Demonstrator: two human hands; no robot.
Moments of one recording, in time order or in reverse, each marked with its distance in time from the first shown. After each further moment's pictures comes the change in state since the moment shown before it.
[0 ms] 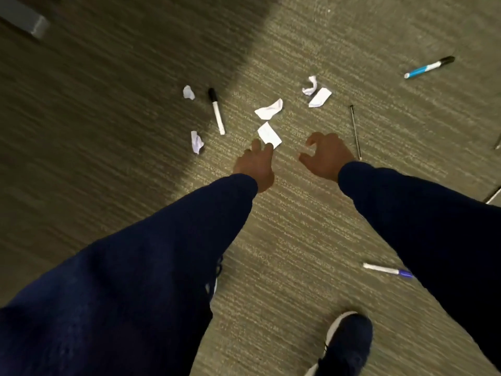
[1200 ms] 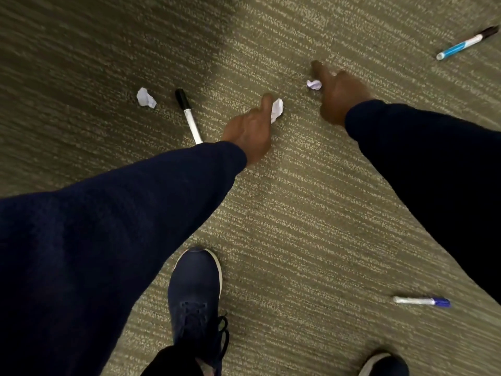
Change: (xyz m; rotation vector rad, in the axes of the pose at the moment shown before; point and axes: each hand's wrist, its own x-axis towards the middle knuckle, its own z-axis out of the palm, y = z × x) left_hand 0.162 -0.042 -0.006 -0.175 0.240 0.274; right_hand 0.200 0.017 -0.015 -0.331 0.190 -0.036
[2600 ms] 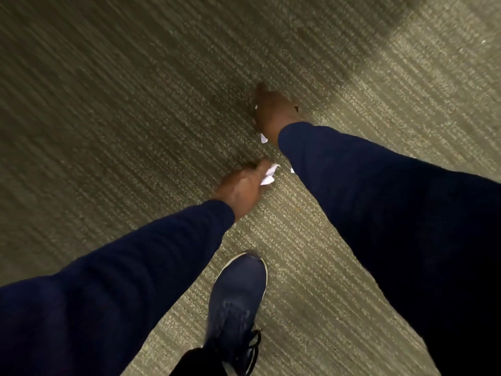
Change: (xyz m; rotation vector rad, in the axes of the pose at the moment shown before) left_hand -0.138 -0.144 -0.007 -0.102 0.009 -0.269; right_hand 0.026 -0.323 0.023 0.169 -0.195 -0.341
